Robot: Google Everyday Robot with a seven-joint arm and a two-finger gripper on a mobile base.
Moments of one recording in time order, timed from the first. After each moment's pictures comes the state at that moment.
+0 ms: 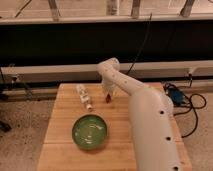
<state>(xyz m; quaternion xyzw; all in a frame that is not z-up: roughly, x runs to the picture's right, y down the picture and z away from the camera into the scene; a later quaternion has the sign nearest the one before) 0.030 0.037 0.973 -0.28 -0.18 -0.52 0.79</state>
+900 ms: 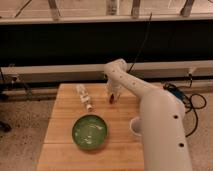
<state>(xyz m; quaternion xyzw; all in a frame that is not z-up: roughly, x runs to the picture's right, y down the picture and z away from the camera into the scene) 0.068 0.042 0.958 -0.27 -0.18 -0.49 0.81</state>
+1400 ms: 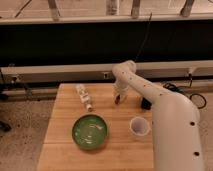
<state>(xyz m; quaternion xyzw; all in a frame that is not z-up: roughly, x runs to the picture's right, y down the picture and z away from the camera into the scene) 0.106 0.051 0.946 -0.26 -0.18 -0.46 0.83</state>
